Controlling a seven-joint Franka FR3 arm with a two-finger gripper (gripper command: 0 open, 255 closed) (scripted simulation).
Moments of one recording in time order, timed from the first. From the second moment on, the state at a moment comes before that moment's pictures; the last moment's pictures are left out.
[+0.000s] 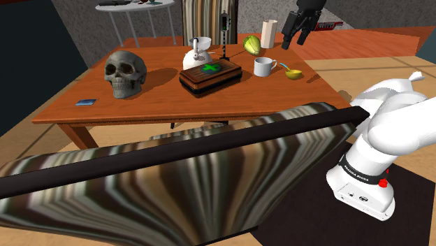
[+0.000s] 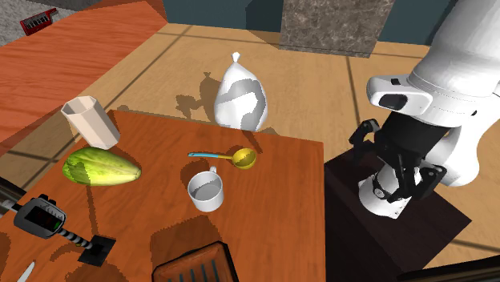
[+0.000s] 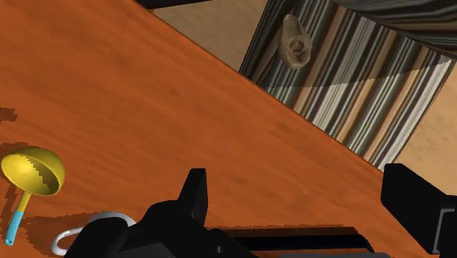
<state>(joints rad) -0.02 -0.77 0.03 -2.30 0.07 1.70 0.08</state>
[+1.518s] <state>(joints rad) -0.19 -0.17 -0.26 -2.08 0.11 1.94 -0.01</state>
